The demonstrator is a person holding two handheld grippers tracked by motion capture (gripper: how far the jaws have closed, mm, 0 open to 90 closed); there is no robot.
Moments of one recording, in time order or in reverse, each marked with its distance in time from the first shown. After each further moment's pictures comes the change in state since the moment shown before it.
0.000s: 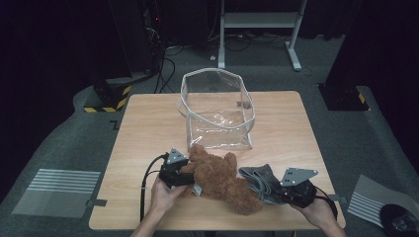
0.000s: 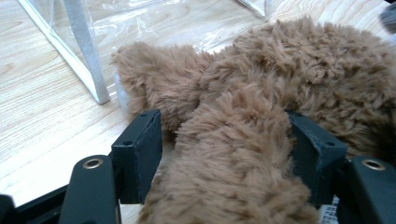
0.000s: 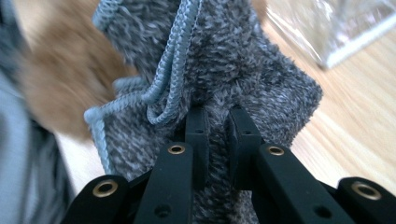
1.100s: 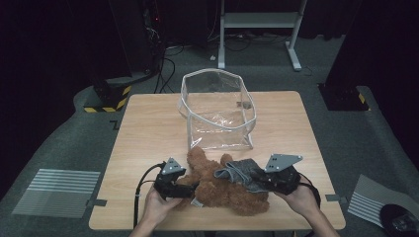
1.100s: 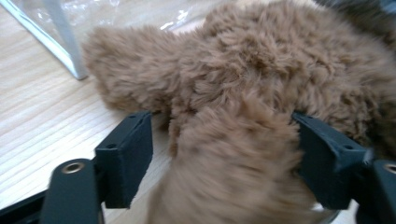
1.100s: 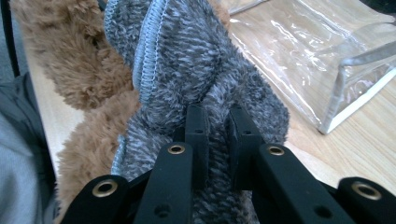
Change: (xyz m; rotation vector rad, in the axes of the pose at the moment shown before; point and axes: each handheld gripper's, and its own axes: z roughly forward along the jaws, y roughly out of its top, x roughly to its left) left arm -0.015 -0.015 -0.018 0.049 -0.063 0.041; right arm 0.003 0.059 0.010 -0.067 0.015 -0.004
